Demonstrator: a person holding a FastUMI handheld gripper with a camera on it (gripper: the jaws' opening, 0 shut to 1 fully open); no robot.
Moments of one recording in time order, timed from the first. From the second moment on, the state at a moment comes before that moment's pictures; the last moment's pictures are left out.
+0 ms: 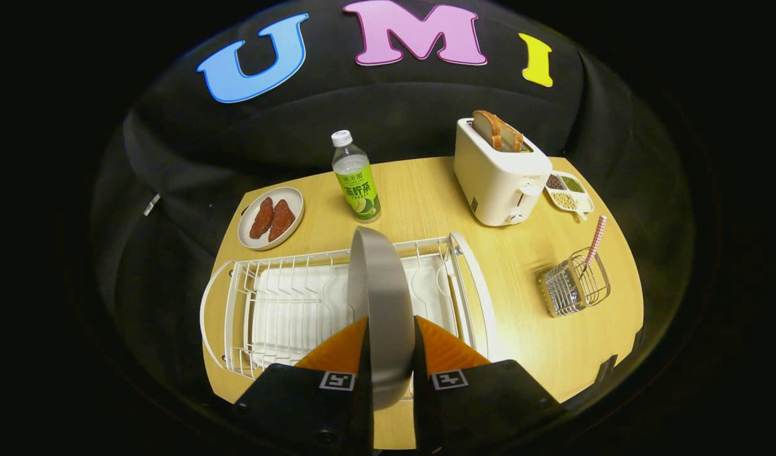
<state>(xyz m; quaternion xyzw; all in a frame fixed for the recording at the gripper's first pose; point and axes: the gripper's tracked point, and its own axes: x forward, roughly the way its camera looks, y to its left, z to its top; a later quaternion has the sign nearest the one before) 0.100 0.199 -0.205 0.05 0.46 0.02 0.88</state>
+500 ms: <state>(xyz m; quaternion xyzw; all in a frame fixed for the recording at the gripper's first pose) 0.121 0.208 -0.184 -0.05 0.42 0.03 0.91</state>
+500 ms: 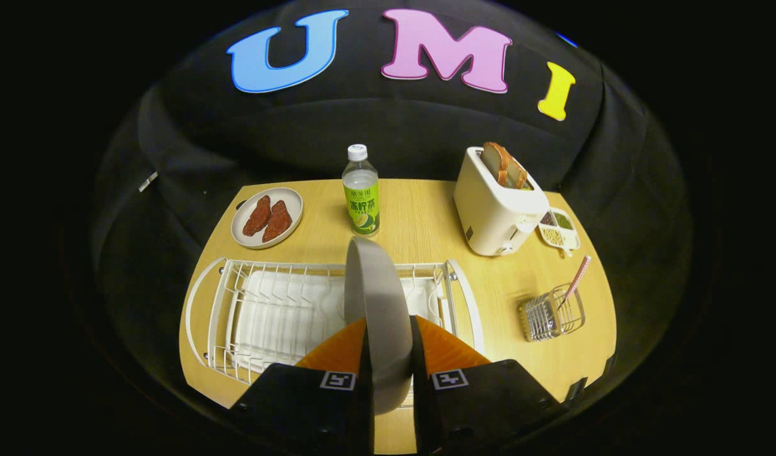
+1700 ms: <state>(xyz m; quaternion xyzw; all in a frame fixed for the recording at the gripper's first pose) 0.039 0.075 -0.138 0.10 0.41 0.05 0.91</state>
